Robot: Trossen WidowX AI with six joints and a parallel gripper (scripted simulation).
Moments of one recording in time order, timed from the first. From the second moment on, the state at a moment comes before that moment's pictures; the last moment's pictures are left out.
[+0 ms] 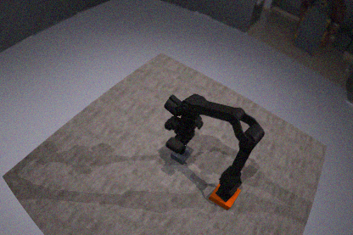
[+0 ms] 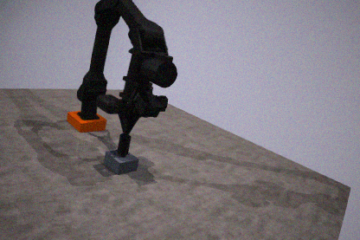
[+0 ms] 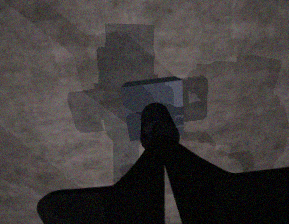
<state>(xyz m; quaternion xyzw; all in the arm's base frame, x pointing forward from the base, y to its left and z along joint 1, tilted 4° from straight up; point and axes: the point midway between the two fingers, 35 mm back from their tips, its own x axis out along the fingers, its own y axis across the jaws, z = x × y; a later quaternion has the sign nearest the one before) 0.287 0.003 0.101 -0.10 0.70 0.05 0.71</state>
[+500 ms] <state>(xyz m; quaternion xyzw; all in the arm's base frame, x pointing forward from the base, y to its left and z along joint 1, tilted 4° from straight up) 0.286 0.008 0.186 -0.10 0.69 0.05 0.71</state>
